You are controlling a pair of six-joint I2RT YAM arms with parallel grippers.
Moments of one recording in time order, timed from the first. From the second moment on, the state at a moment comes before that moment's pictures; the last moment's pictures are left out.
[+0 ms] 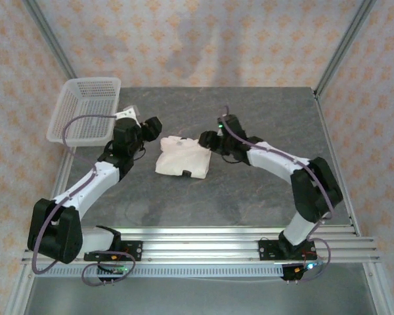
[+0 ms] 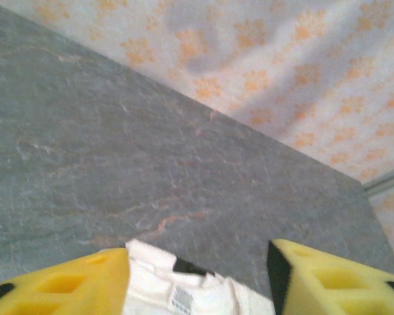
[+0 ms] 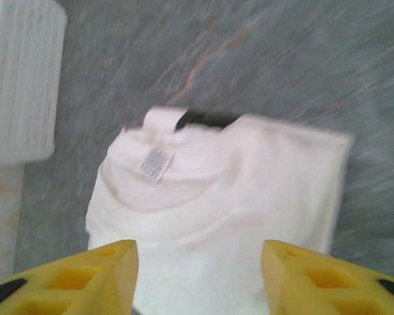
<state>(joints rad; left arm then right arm) -0.25 1.29 0.80 0.10 -0.03 -0.64 0.60 1.69 1.12 -0.15 -0.19 0.79</state>
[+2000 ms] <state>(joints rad) -0.78 2.16 1.39 0.25 0.02 -0.91 0.16 0.77 0.35 -0.21 -0.10 1.39</state>
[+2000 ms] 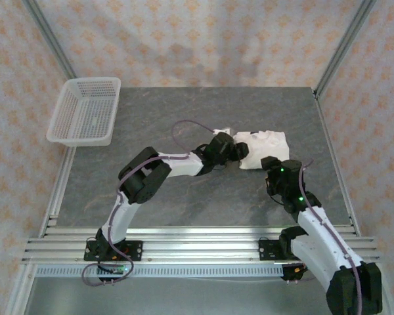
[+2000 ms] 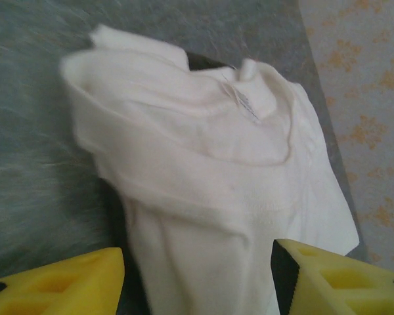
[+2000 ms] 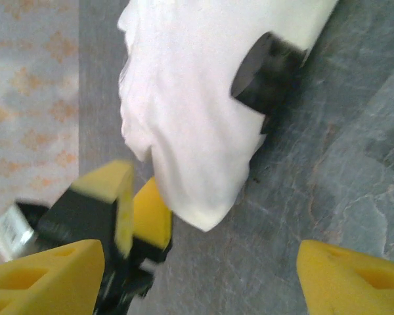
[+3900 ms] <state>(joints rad) -0.75 0.67 0.71 -0.44 -0.24 -0.35 -0.10 2.01 1.07 0.45 -0.27 1.54</state>
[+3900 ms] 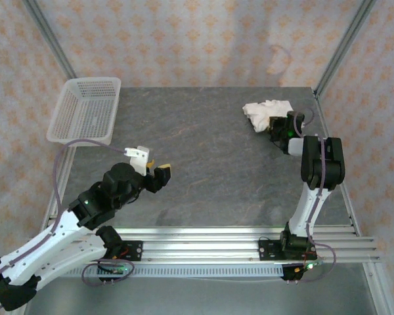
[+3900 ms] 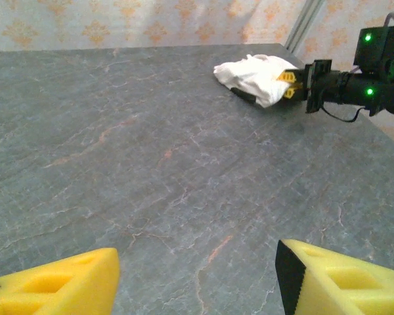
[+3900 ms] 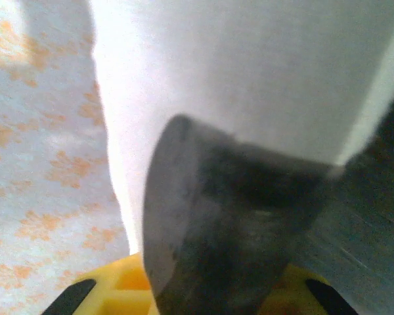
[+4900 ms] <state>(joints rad) -0.75 0.60 0.56 -0.39 -0.63 -0.51 -0.23 2.17 1.41 0.15 -0.14 1.29</state>
